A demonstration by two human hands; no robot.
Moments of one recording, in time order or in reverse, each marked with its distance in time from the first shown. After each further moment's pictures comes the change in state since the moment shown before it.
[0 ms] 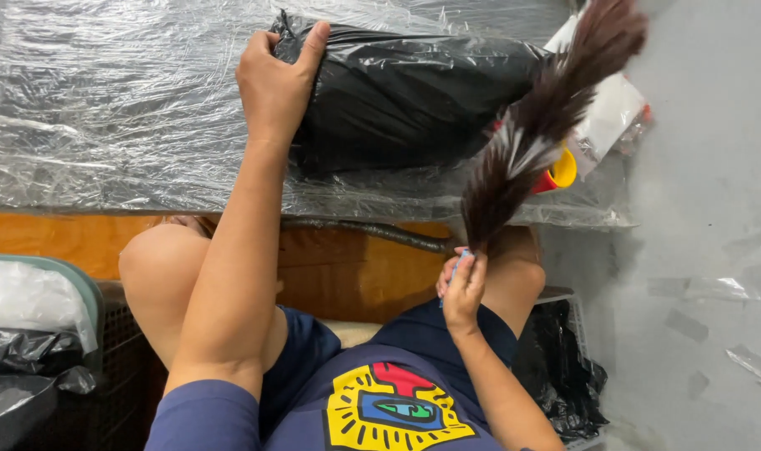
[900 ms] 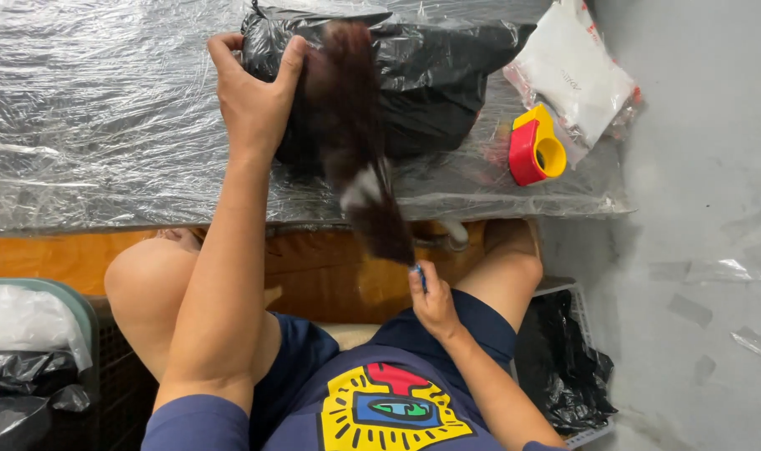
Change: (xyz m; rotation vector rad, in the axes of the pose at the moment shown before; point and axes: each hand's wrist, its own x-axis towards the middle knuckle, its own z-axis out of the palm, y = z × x) left_hand -0.020 0.018 -0.009 -0.142 -0.027 0.012; right_hand -0.020 0.058 -0.020 -0.660 -0.370 -0.084
